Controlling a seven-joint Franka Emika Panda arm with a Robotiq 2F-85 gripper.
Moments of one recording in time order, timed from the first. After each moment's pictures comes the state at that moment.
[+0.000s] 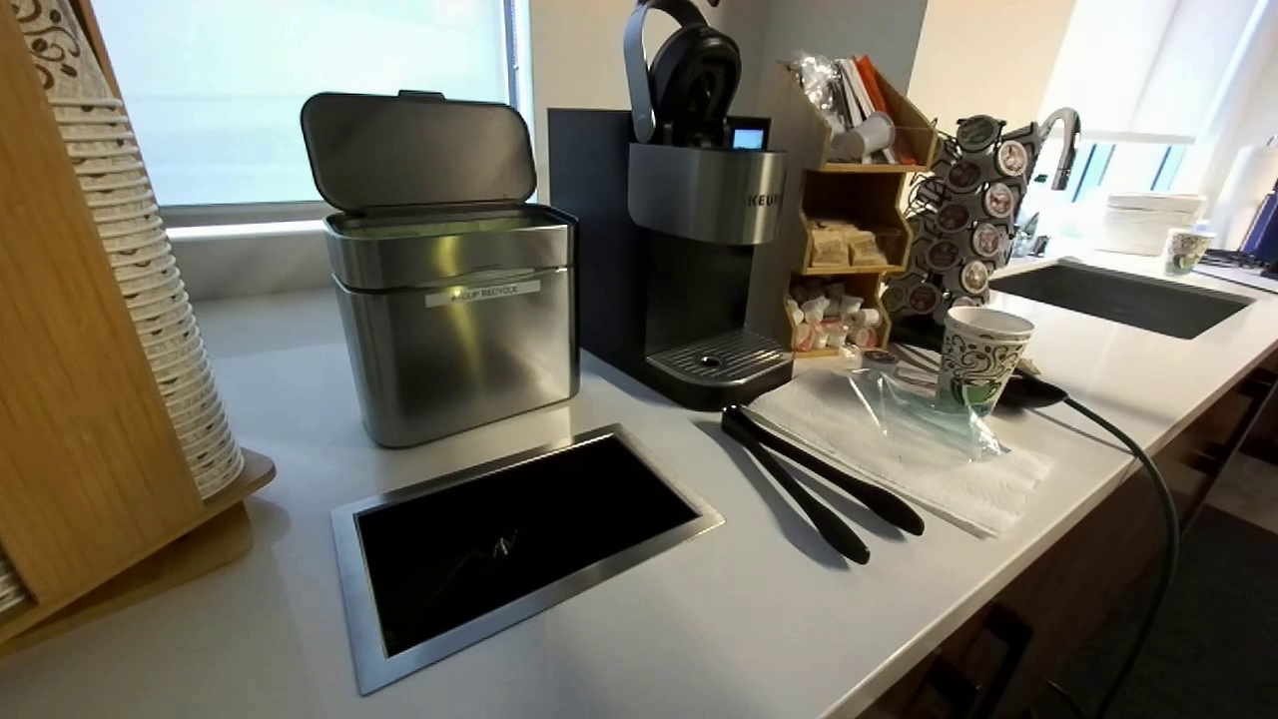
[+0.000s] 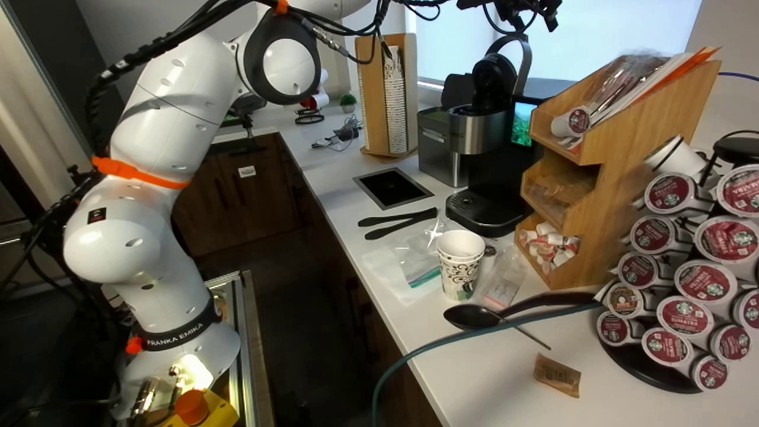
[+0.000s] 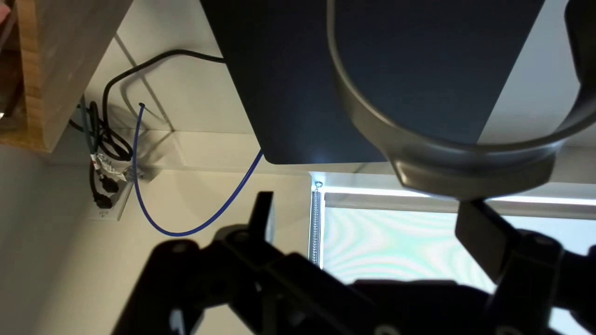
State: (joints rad) arm 0.09 0.70 -0.02 -0.63 -0.15 2.00 0.12
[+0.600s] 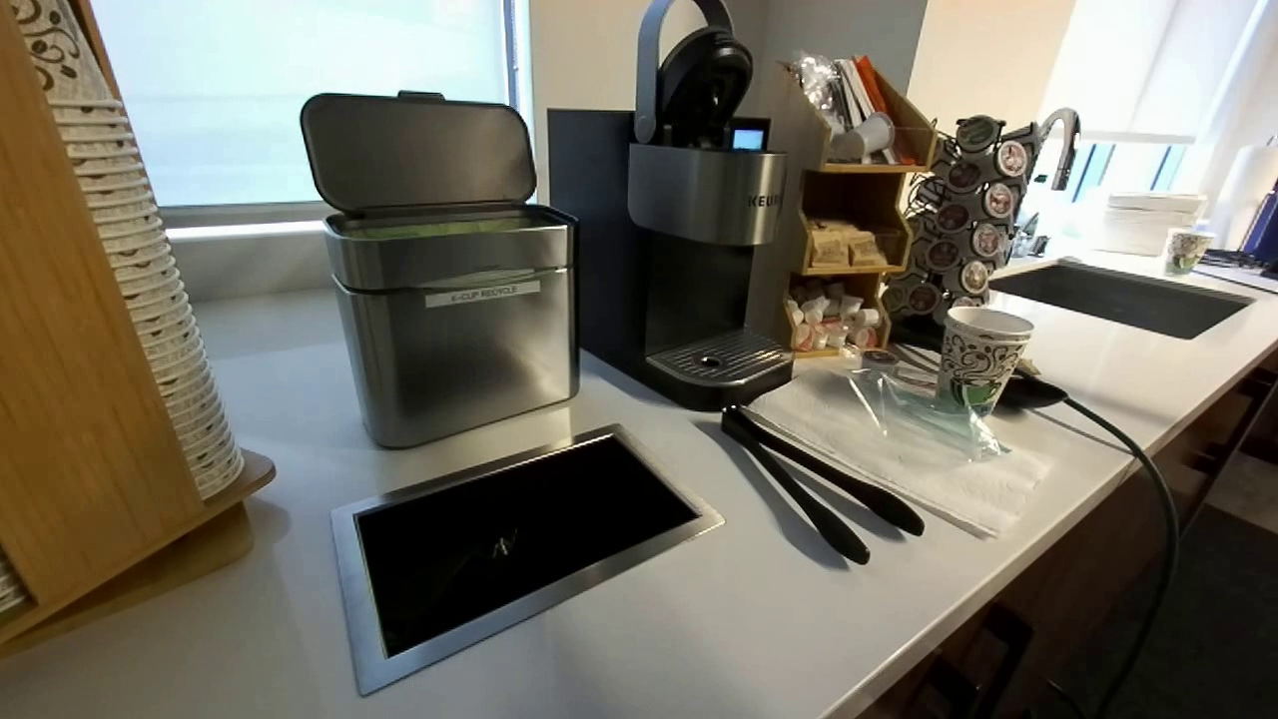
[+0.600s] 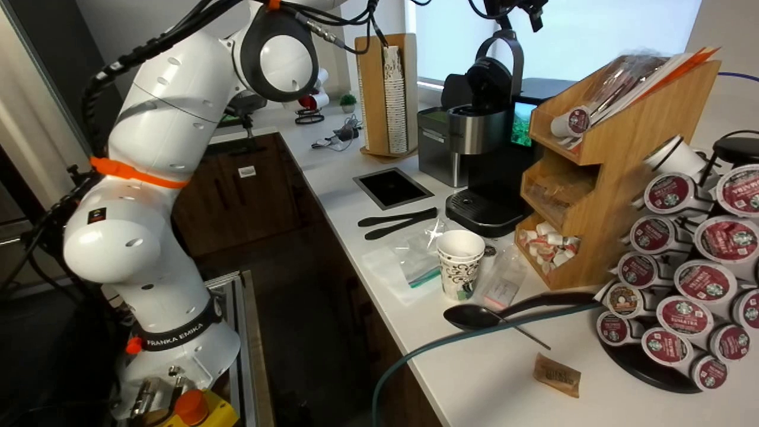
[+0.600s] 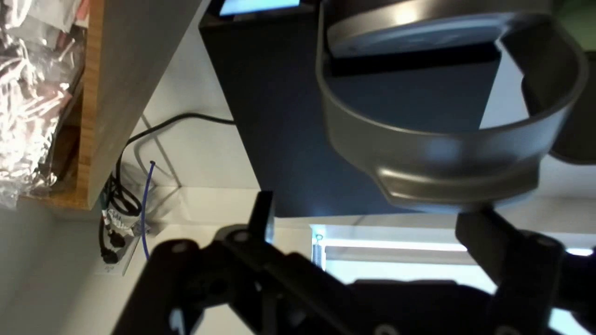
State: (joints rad) arm 0.09 0.68 0.00 -0.57 -0.14 1.76 0.12
